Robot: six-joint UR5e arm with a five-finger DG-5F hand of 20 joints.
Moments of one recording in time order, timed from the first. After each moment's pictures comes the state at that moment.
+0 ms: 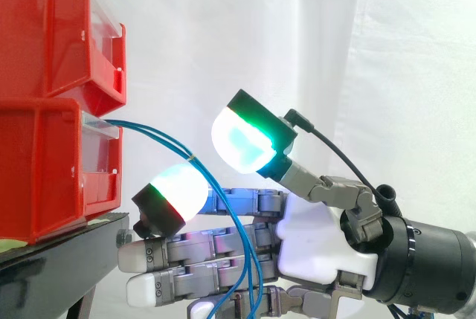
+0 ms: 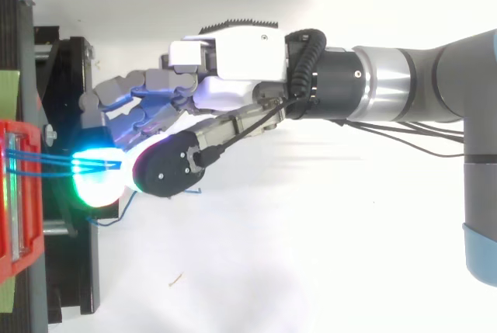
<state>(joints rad) 0.04 -2.48 -1.17 -2.39 -1.59 0.10</state>
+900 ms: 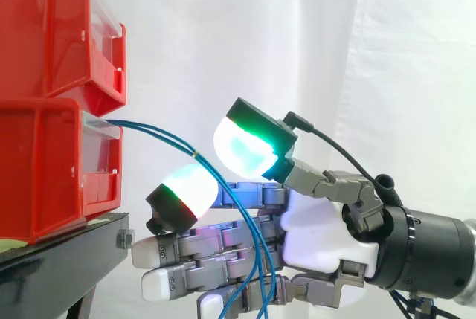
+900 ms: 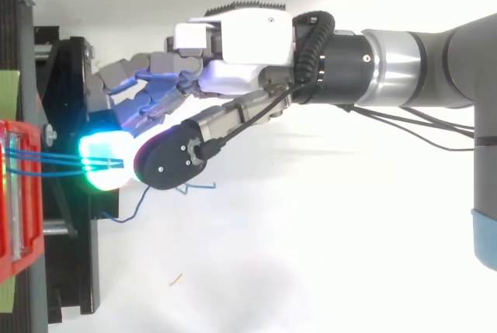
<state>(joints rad) 0.02 -2.47 -1.17 -2.43 -1.61 0.06</state>
